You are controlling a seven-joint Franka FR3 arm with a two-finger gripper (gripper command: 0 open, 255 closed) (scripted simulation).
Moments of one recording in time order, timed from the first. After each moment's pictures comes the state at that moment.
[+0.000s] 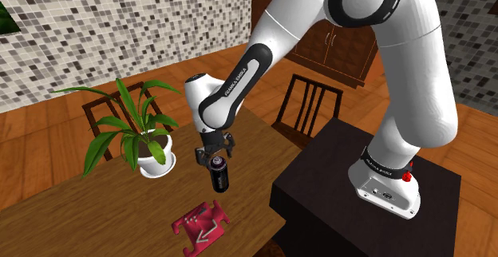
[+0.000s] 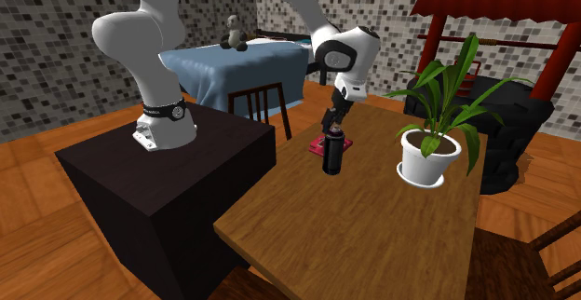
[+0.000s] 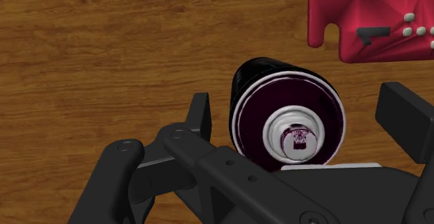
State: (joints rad) arm 0.24 0.58 0.34 -2.01 -0.01 2.36 0.70
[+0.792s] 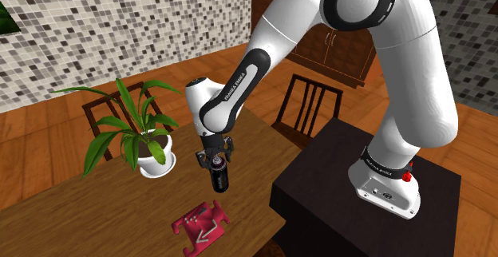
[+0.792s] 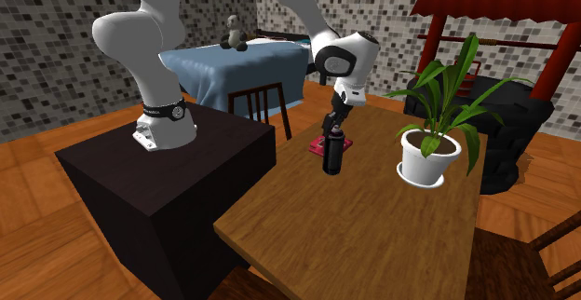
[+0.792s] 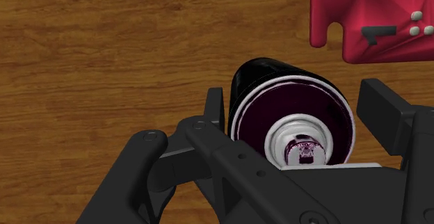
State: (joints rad) arm 0.25 0.61 0.33 -2.00 -0.02 2.39 0.70
